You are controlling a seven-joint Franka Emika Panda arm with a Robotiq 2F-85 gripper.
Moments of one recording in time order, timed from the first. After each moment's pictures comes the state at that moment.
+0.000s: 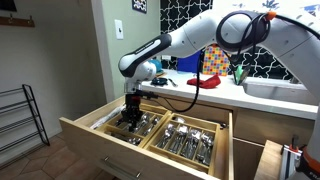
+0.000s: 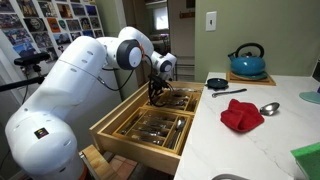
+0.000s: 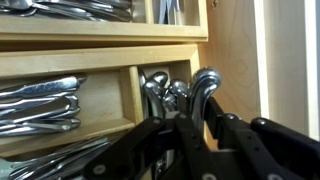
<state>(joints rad) 0.10 0.80 0.19 -1.34 0.31 1.82 -0.17</state>
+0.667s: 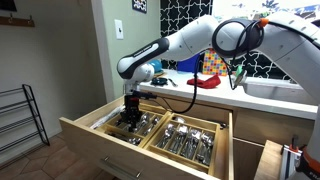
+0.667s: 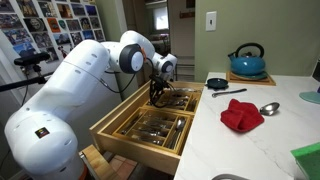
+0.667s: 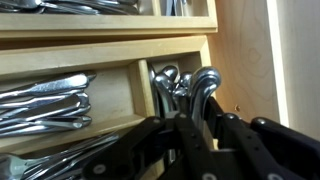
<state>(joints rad) 0.11 0.86 0.18 -1.25 0.28 1.78 -0.10</state>
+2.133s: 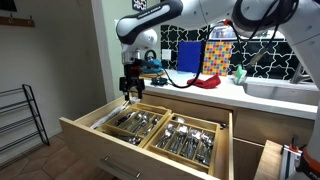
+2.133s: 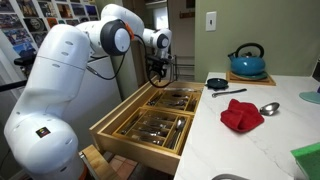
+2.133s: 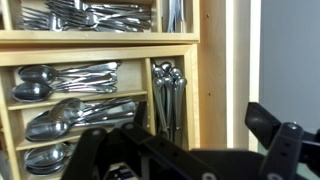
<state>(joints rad) 0.13 0.60 0.15 -1.30 0.16 1.67 -0.08</state>
